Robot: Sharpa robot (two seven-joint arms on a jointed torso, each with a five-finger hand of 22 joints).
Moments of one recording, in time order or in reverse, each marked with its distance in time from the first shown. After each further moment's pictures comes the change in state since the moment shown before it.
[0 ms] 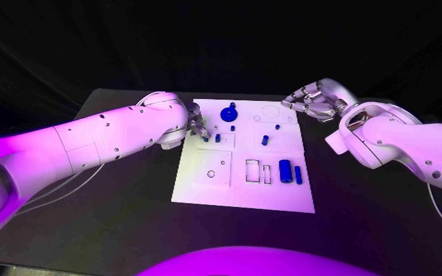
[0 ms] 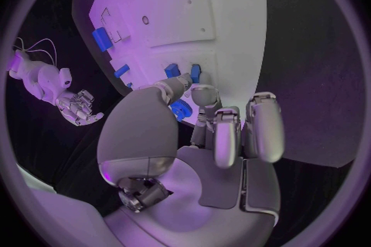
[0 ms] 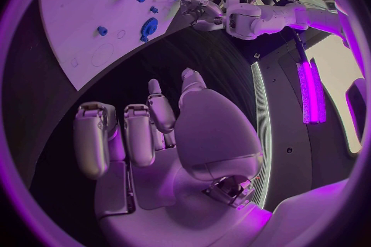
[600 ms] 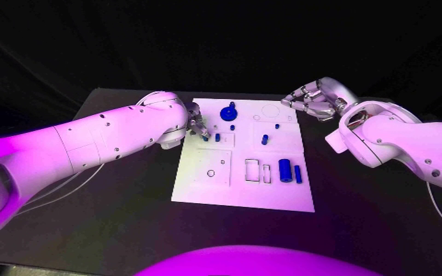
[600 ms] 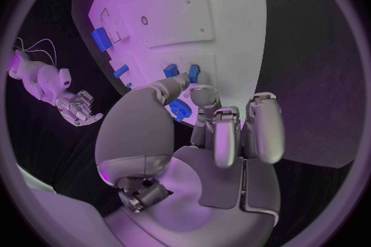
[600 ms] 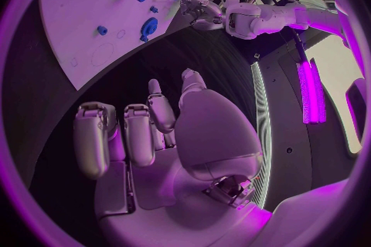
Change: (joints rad) left arm -0.003 0.004 0.000 -0.008 -0.001 0.002 0.003; left_hand -0.055 -0.037 0.035 -0.043 0.004 0.013 -0.012 0.013 0.019 0.004 -0.004 0.000 -0.005 0.000 -0.007 0.000 0.001 0.000 0.001 -0.001 0.000 0.000; right arm 0.000 -0.001 0.000 -0.001 0.000 0.000 0.000; right_hand -0.005 0.005 -0.007 -0.001 0.006 0.000 0.000 0.000 0.001 0.000 0.000 0.000 0.000 0.000 0.000 0.000 0.000 0.000 0.000 0.000 0.000 0.001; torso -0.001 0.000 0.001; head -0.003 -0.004
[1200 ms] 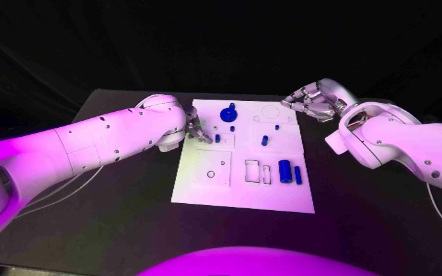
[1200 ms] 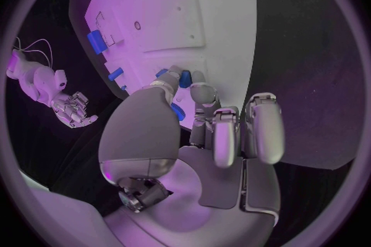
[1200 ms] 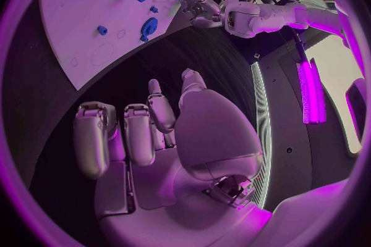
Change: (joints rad) left arm -0.006 -0.001 -0.003 -0.010 0.004 0.009 -0.025; left_hand 0.008 0.048 -0.474 0.134 0.008 0.018 -0.018 -0.032 -0.006 -0.021 0.009 -0.012 -0.018 0.000 0.000 0.000 0.000 0.000 0.000 0.000 0.008 0.000; right arm 0.000 0.000 0.000 0.000 0.000 0.000 0.001; right_hand 0.000 0.000 0.000 0.000 0.000 0.000 0.000 0.000 0.000 0.000 0.000 0.000 -0.002 0.000 0.000 -0.004 0.000 0.000 0.000 0.000 -0.005 0.000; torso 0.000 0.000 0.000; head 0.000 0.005
